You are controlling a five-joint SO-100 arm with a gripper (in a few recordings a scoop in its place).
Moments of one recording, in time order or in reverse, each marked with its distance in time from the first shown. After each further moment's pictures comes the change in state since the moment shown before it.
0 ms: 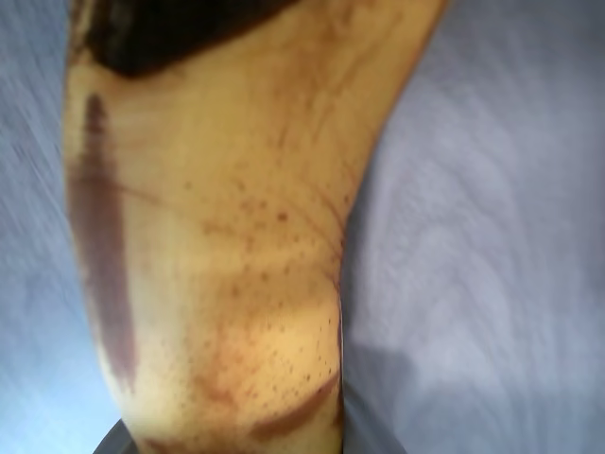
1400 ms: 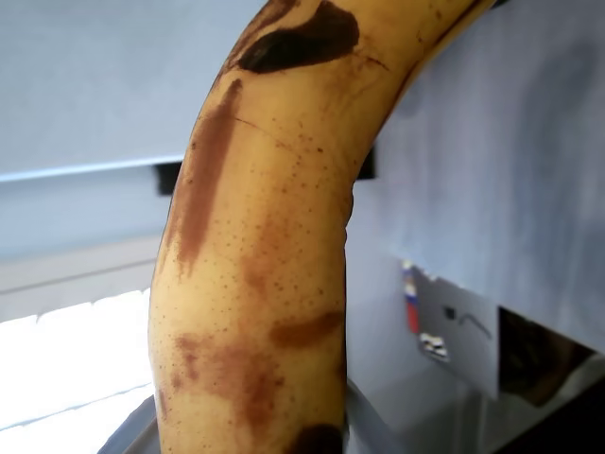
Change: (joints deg) arm -9.8 59.6 0.3 -0.3 4.2
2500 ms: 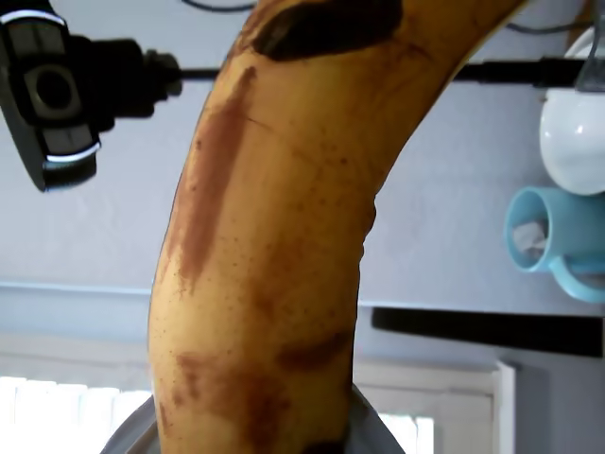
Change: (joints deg) arm 25.8 16.7 0.0 -12.0 -0.4
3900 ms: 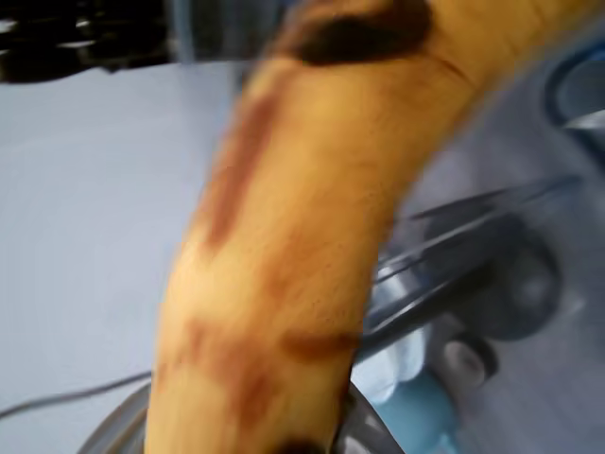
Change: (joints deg) arm 22.9 -33.1 0.0 3.9 7.1
